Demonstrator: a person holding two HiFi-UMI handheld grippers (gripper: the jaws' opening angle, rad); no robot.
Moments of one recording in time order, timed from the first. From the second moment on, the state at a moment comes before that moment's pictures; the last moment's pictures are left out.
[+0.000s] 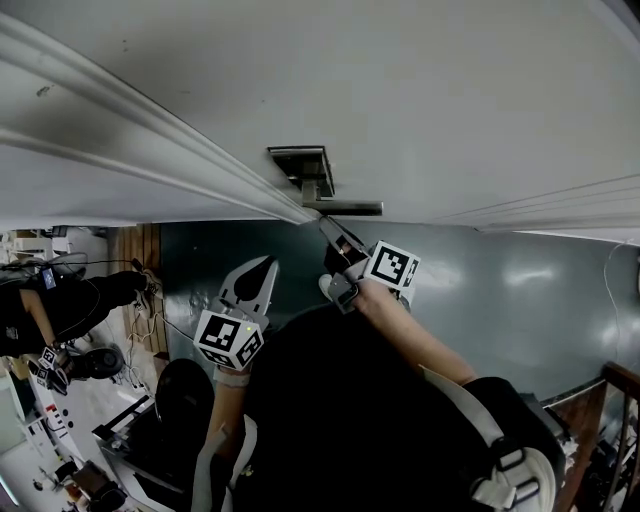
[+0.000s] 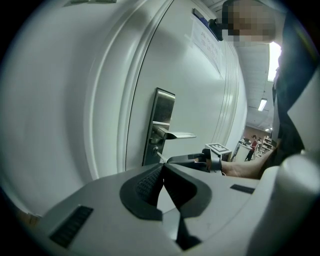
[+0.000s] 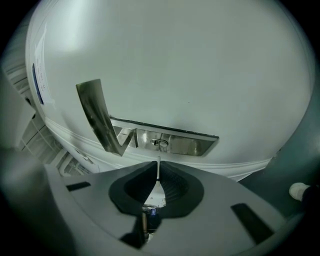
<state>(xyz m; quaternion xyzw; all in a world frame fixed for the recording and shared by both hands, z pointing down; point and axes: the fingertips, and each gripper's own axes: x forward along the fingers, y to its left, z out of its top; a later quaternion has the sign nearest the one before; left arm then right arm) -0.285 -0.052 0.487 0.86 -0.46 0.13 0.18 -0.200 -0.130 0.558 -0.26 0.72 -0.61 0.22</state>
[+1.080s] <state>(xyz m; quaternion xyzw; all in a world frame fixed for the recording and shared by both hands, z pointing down) -0.291 -0.048 0.492 0.87 -0.45 0.13 0.18 -0.204 -0.133 0.553 -0.27 0.67 -0.64 0.26</state>
